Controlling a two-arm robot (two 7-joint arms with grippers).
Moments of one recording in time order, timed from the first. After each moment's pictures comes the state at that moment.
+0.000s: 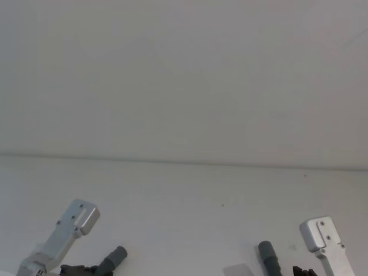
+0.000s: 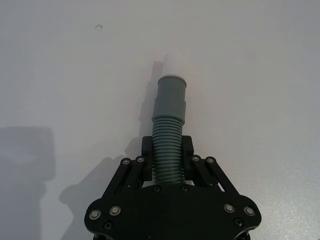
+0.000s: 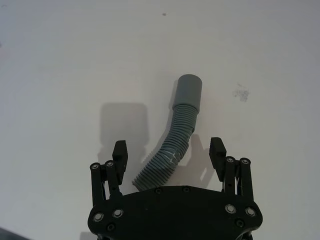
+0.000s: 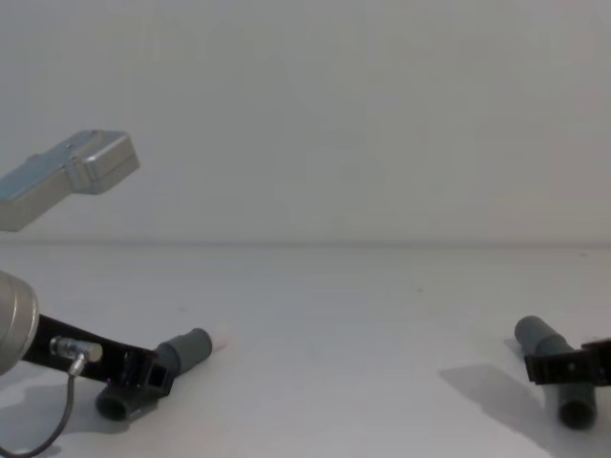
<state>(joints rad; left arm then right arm) -0.23 0.36 0.30 -1.75 -0.33 0.88 -0.14 0.03 0.32 -0.24 -1.89 0.25 0.76 0.05</state>
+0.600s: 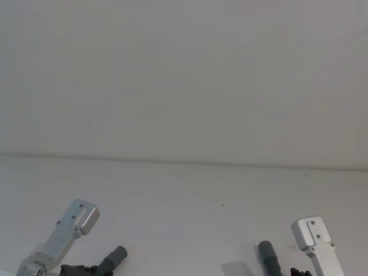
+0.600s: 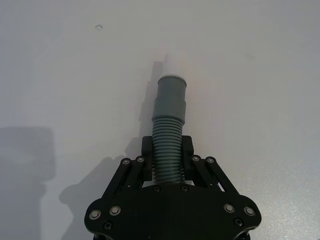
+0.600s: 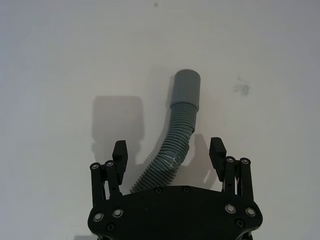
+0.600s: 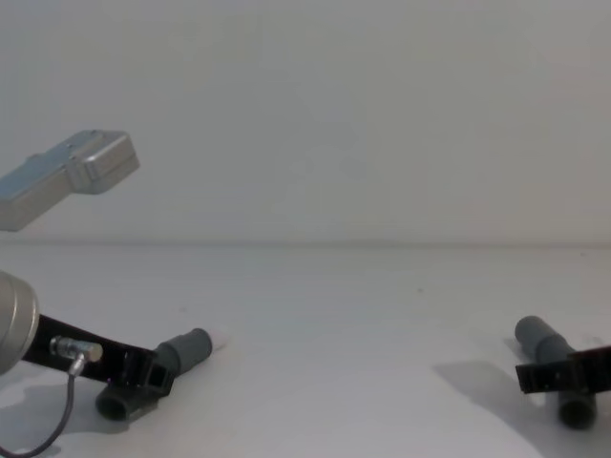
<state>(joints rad) -0.23 0.36 0.30 -1.75 -0.33 0.88 -0.14 0.06 0.26 -0.26 -1.84 0.21 0.79 0.00</state>
